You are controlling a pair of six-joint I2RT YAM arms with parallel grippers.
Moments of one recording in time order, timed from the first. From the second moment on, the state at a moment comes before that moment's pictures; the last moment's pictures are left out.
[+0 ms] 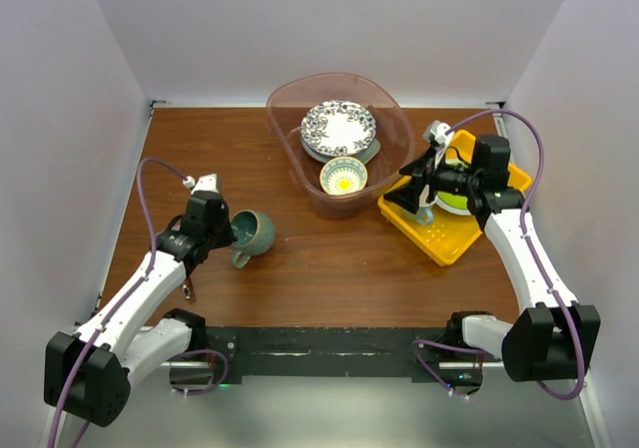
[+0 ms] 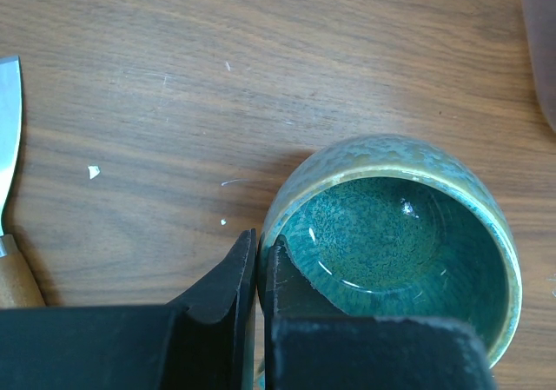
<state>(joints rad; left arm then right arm) -0.32 0.95 0.62 -0.48 -0.21 -0.48 0.03 1.18 0.96 -0.27 -1.01 -0.20</state>
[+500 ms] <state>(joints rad) -0.32 0.93 0.62 -0.48 -0.19 -0.47 0.03 1.18 0.96 -0.27 -1.01 -0.21</state>
